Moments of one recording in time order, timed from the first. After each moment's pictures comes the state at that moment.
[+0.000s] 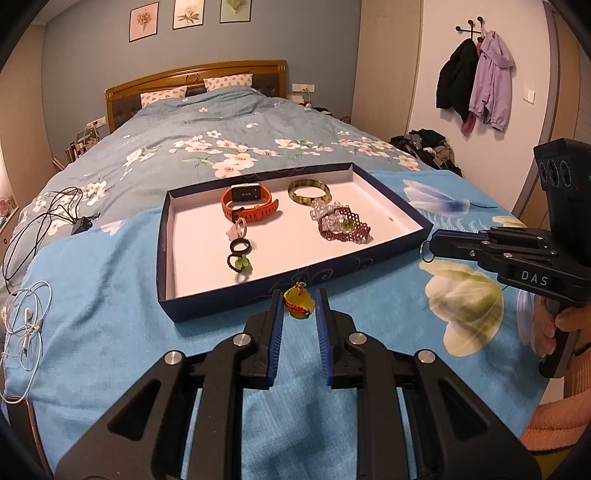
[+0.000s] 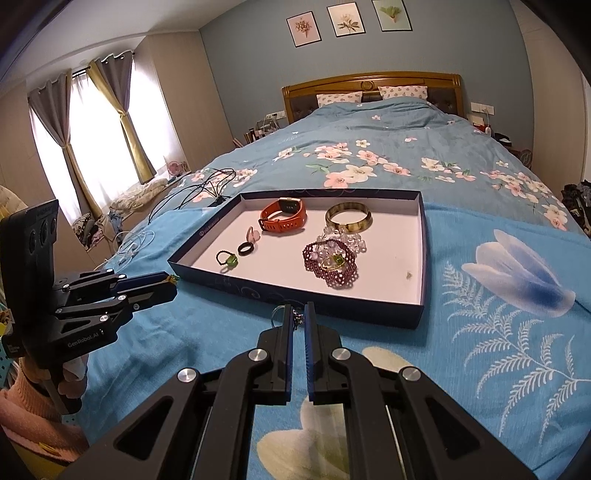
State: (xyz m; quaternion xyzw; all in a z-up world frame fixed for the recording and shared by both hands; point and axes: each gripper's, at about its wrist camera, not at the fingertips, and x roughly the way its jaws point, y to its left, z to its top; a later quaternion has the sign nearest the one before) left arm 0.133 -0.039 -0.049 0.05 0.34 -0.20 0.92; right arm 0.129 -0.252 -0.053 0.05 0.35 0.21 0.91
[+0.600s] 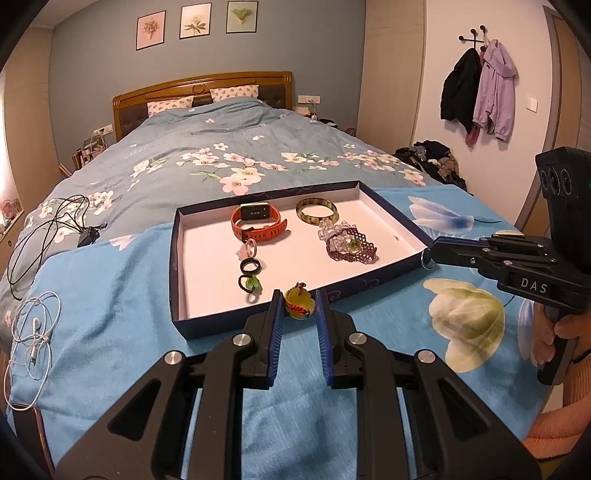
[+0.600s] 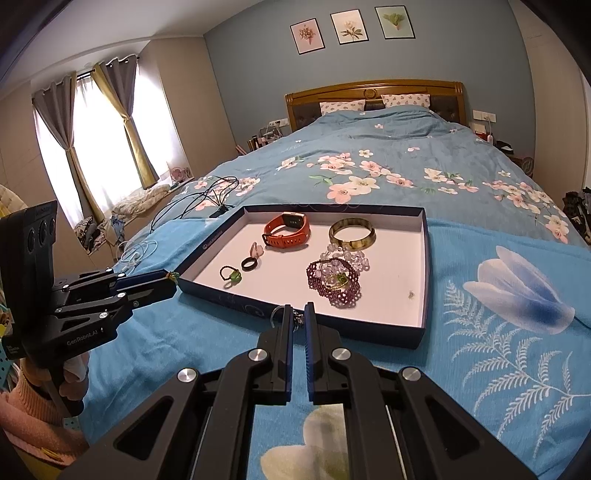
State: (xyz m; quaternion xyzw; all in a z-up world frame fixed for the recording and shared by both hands) left arm 0.137 -0.034 -0.035 0.04 0.32 -0.19 0.93; right arm 0.135 -0.249 -0.043 0.04 0.33 0.22 0.92
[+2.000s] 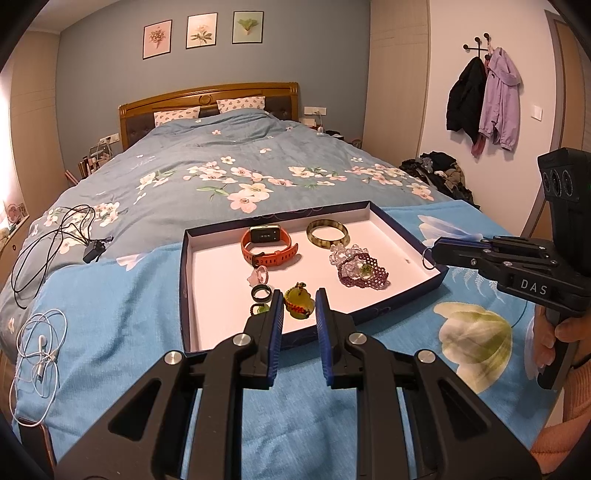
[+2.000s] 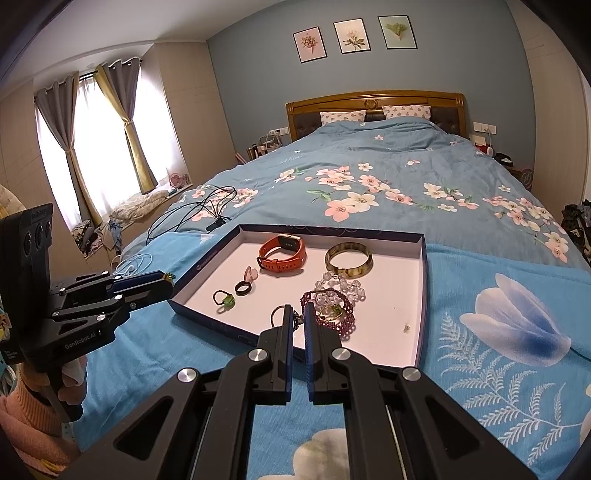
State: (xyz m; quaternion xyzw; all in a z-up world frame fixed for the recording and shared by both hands) left arm 0.152 -0.034 -0.022 0.04 0.30 -0.18 0.94; right arm 0.156 -0.246 -0.032 0.04 0.32 0.22 0.92
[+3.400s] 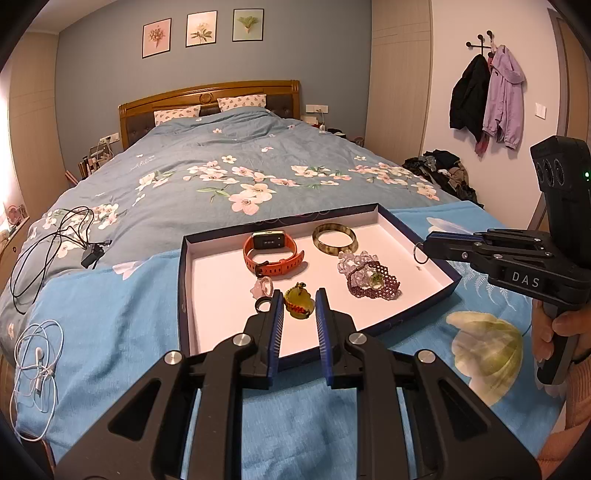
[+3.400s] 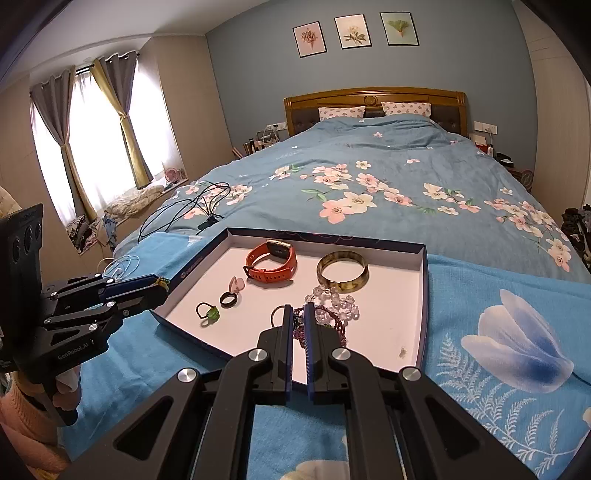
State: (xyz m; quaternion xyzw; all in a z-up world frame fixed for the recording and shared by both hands) left arm 0.160 -0.032 -0.022 0.04 0.30 -0.18 0.94; right arm 0.184 -0.246 -0.033 0.03 0.32 0.21 0.92
